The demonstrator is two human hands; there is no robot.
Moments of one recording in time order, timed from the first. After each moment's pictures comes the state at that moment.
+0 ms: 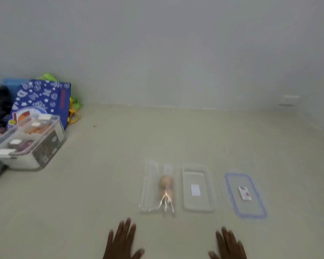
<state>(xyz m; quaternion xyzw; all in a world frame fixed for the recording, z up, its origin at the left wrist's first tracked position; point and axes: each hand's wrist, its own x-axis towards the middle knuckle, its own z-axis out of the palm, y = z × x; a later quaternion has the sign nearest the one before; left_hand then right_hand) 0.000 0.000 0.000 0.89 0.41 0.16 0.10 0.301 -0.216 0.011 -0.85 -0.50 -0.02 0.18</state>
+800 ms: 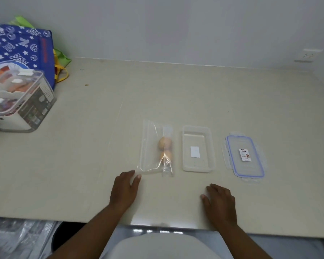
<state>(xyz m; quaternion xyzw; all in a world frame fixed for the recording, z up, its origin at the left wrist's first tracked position) 0.043 0.031 0.044 0.74 0.57 0.15 0.33 0.297 -0.170 0.031 -0.89 -0.42 0.10 0.10</state>
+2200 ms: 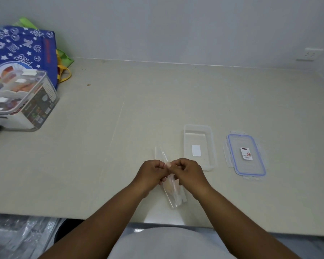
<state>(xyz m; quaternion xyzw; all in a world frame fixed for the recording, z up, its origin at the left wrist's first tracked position) 0.114 0.017 0.126 0.58 0.47 0.14 0.65 0.244 -0.066 0.135 -0.75 -0.32 0.41 0.41</state>
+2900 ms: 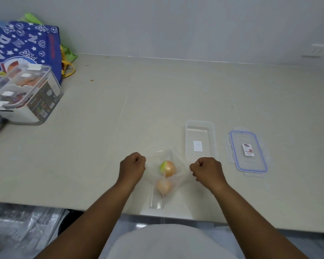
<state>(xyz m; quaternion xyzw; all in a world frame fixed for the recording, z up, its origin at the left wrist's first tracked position) 0.075 0.030 0.119 0.58 0.62 0.22 0.49 0.281 -0.091 0.133 -0.85 -0.30 0.31 0.31</state>
